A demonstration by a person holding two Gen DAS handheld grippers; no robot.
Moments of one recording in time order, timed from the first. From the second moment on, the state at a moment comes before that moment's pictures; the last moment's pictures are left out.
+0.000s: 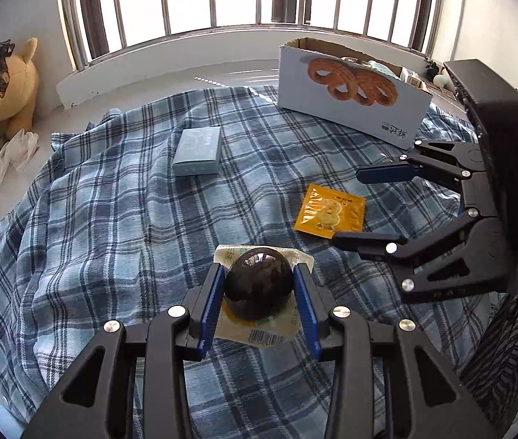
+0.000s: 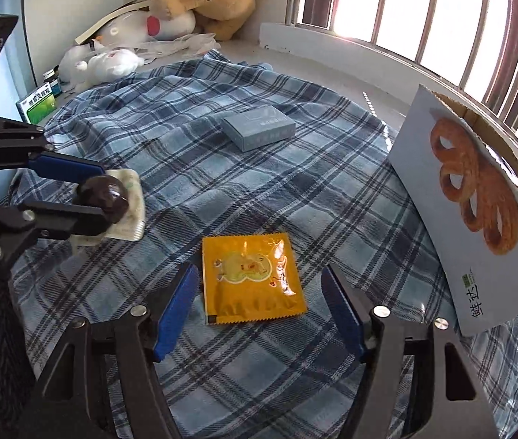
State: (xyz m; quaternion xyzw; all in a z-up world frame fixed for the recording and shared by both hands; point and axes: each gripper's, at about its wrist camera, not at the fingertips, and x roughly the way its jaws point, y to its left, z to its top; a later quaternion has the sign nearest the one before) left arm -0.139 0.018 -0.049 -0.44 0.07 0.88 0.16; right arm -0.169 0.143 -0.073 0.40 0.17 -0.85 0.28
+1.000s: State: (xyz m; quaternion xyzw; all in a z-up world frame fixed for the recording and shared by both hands) left arm -0.138 0.020 -0.052 -0.45 0.07 0.87 0.17; right arm -0.159 0.140 -0.068 0.38 0.16 -0.85 0.31
